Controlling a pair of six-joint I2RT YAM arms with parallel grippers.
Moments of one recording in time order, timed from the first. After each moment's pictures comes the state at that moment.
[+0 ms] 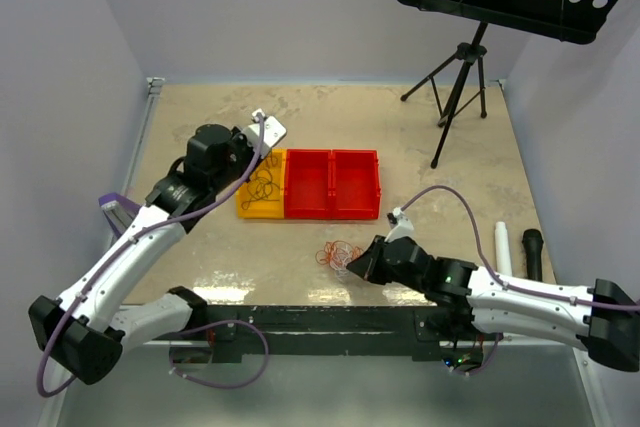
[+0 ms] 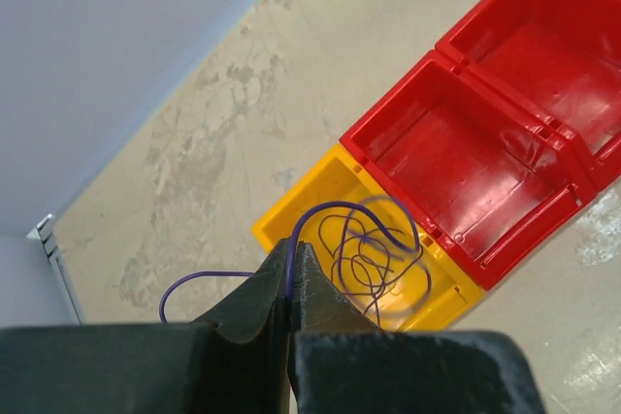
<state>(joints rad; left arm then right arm) -0.51 1.05 1.06 -0.38 -0.03 0.42 1.13 0.82 0.32 -0.14 0.24 1.20</state>
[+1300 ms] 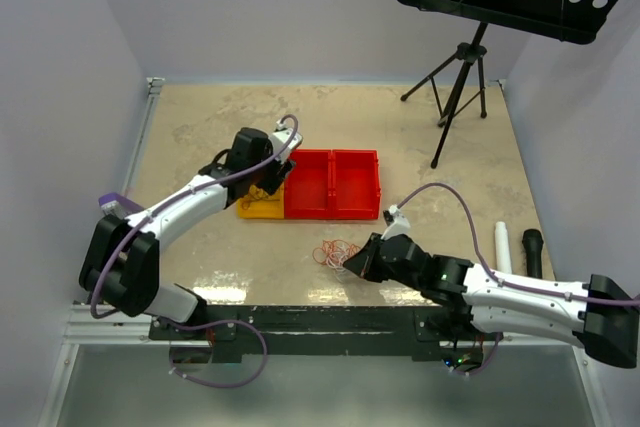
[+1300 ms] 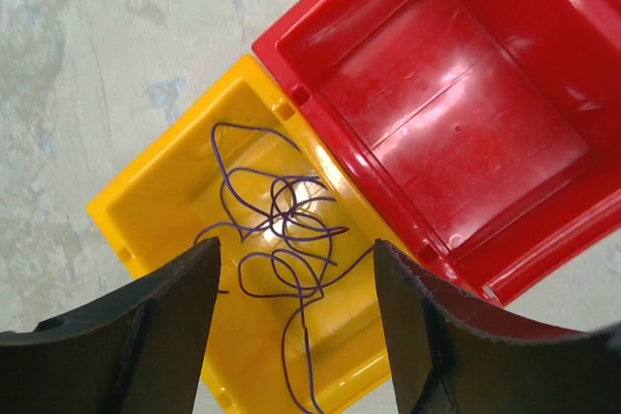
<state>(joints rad) -0.47 1.46 0.94 -0.19 -0.04 0.30 1.13 0.86 0.35 -0.11 0.24 1.18</state>
